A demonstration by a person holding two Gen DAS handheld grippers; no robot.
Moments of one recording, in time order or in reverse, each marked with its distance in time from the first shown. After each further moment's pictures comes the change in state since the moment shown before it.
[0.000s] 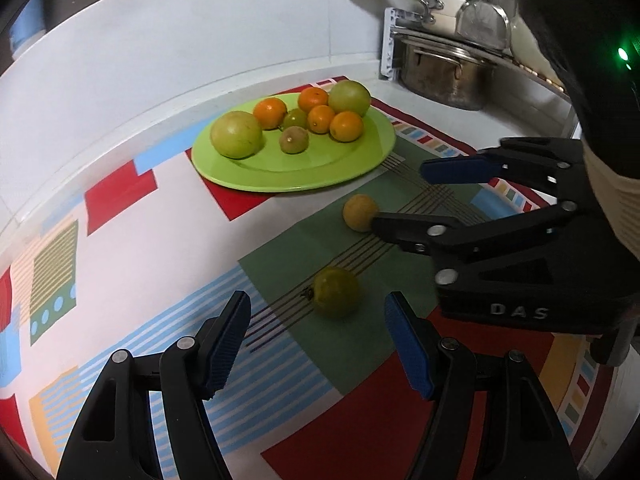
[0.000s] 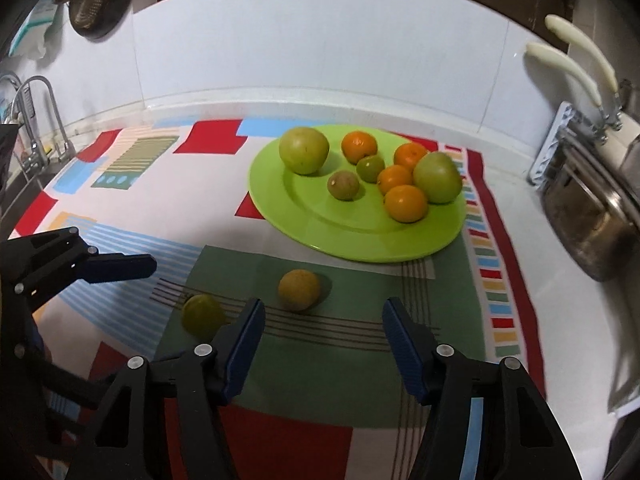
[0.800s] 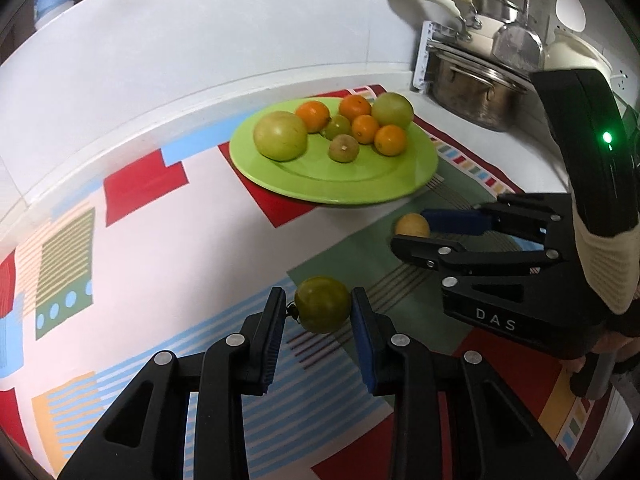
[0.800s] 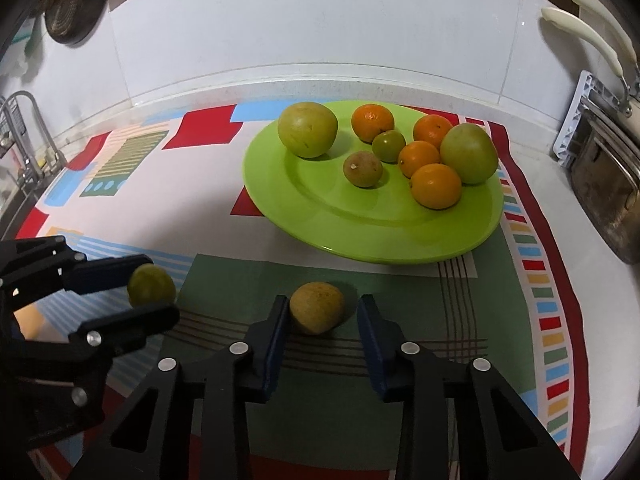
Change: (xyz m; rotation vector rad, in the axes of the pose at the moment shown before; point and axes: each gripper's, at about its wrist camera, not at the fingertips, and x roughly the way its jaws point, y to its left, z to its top) left arm 0.000 0.038 0.006 -0.092 -0.008 0.015; right arm 0.037 0.003 0.006 0.069 0.044 0.042
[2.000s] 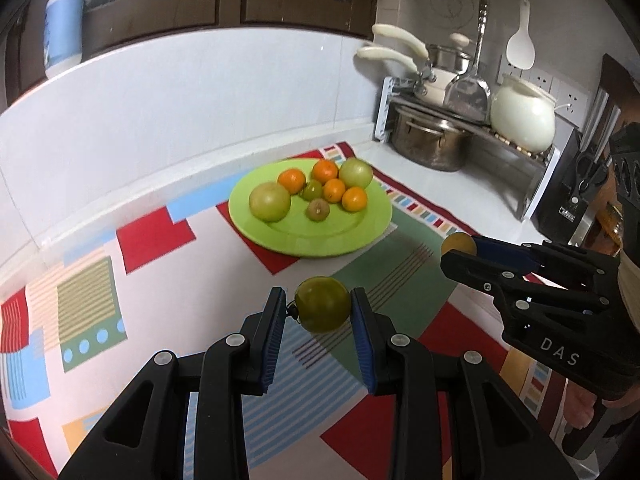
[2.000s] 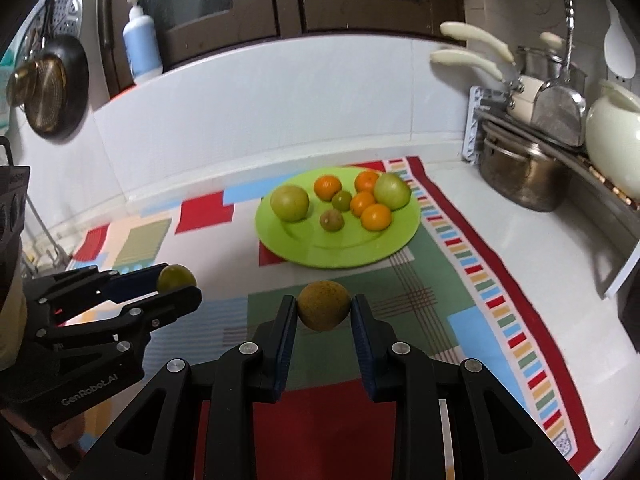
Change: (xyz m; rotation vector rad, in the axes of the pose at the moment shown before) left arm -0.076 0.014 0.012 0.059 -0.148 -0.118; right arm -0.118 0.036 -0.020 0.261 -0.210 -0.157
